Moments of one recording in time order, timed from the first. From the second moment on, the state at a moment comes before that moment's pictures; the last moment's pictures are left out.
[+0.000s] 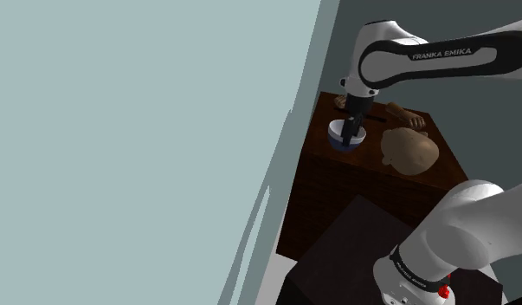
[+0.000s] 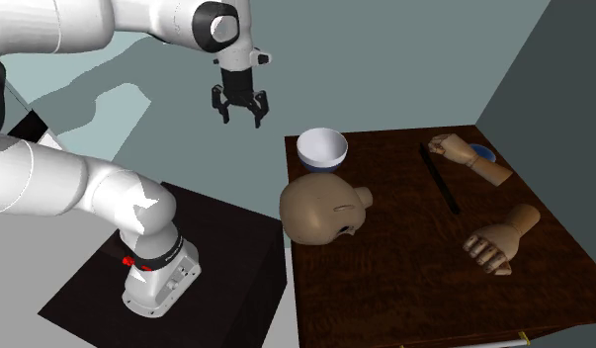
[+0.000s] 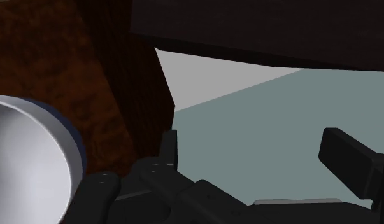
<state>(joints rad) -0.10 -0.55 -0.16 -2.48 -0.12 1.81 -0.34</state>
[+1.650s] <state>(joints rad) -0.17 -0.10 -0.33 -2.37 -0.18 2.25 -0.52</state>
